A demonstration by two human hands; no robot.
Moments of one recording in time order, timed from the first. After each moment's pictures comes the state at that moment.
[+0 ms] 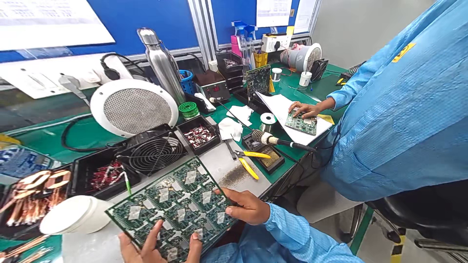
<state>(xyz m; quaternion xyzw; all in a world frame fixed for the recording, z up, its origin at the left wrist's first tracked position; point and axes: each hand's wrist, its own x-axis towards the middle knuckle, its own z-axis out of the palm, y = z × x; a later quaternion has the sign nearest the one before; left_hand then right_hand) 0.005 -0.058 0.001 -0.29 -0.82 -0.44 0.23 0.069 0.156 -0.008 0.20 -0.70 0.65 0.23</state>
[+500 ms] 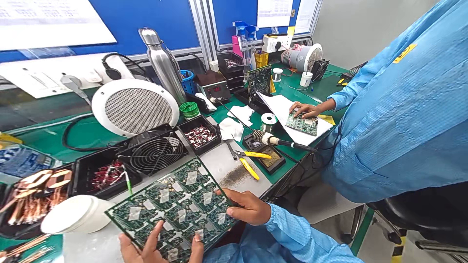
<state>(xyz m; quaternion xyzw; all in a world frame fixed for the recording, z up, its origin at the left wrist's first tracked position) 0.004 -0.058 -0.002 -0.30 -0.81 -0.44 0.23 0.070 0.156 -0.006 0.20 -0.69 0.66 0.22</state>
